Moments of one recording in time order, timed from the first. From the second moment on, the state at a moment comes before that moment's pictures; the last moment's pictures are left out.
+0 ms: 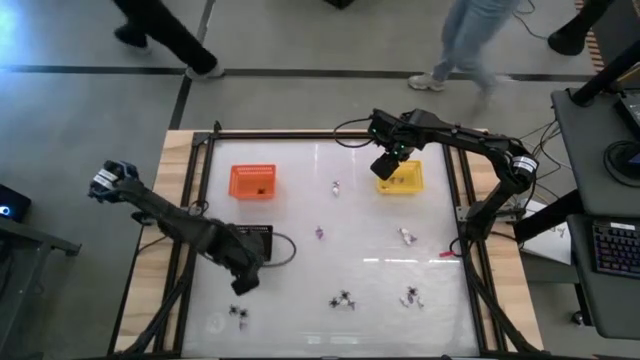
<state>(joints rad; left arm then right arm) -0.49 1.36 1.03 -1.05 -0.03 -0.98 -0.57 1.64 1.38 -1.14 0.13 0.17</state>
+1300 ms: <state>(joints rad) -0.30 0.98 0.65 -0.99 -0.12 -0.64 -0.57 1.64 1.37 -1.14 0.12 0.30</state>
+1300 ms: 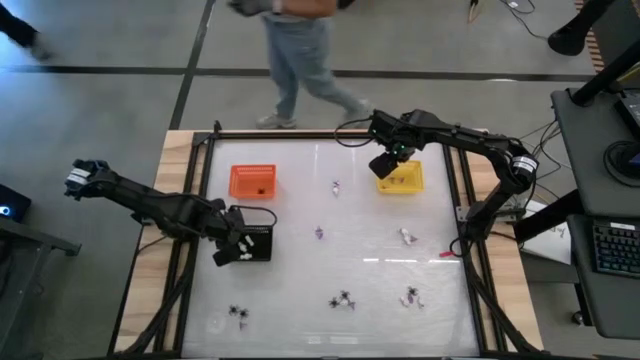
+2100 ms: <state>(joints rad) -0.30 0.91 0.69 -1.03 -0.28 -0.52 -0.33 1.64 1.37 -1.17 -0.06 0.65</state>
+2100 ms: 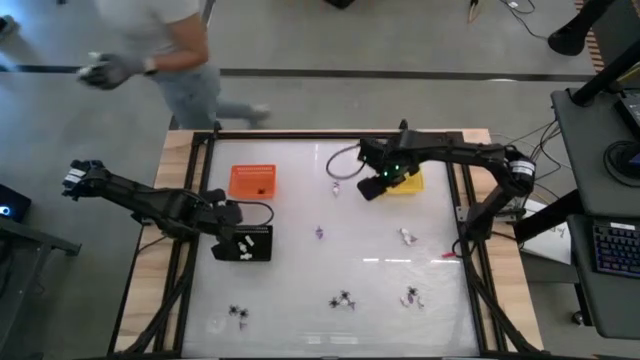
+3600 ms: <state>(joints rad) -0.30 0.84 0.69 -1.08 -0.25 -0.53 -0.06 1.64 1.01 -1.07 -0.06 0.77</state>
